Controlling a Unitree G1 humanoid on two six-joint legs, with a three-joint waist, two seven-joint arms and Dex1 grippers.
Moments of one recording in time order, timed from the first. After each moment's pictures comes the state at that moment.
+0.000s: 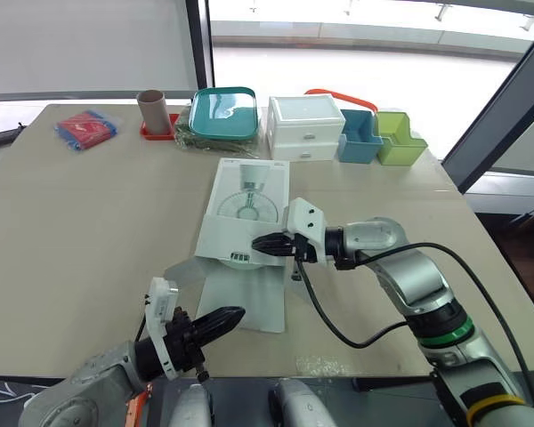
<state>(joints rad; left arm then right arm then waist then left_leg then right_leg) 0.28 0.45 0.05 -0.65 -1.01 0.71 -0.60 -0.63 -0.52 0.33 -0.16 0.21 0.47 0.98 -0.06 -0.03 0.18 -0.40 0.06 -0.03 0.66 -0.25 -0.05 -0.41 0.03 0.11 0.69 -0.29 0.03</state>
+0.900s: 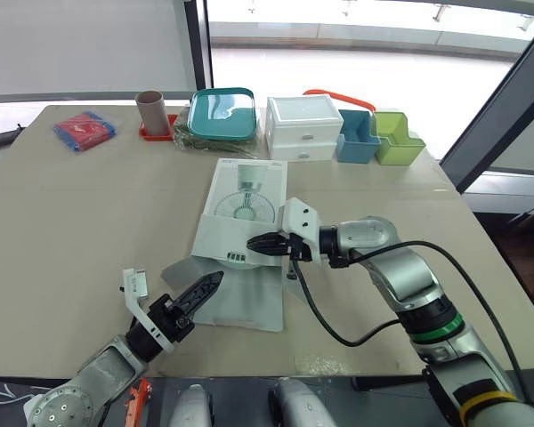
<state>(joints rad) 0.23 0.30 0.15 -0.48 -1.50 0.76 -0.22 -0.64 -0.48 0.33 -0.10 0.19 0.43 1.00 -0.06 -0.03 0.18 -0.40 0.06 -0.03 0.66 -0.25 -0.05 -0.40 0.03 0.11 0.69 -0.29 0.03</state>
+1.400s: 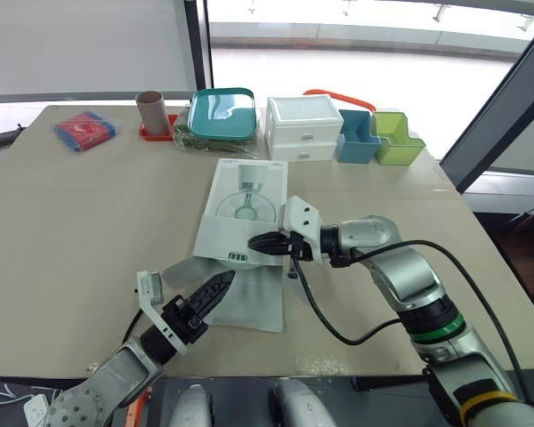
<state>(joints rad) 0.21 0.24 0.11 -0.45 -1.61 0.75 -0.12 -0.64 -0.49 0.33 -0.12 0.19 0.45 1.00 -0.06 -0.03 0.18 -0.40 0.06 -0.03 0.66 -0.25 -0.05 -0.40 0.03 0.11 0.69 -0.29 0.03</state>
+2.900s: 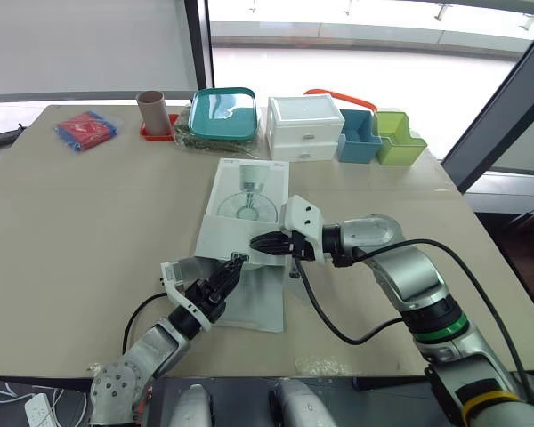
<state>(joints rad) 0.06 0.09 0.09 -0.25 -1.53 0.74 -0.08 -0.65 -0.50 0.32 -0.14 0.19 0.48 1.00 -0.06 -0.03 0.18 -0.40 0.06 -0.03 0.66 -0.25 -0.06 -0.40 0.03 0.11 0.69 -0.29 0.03</state>
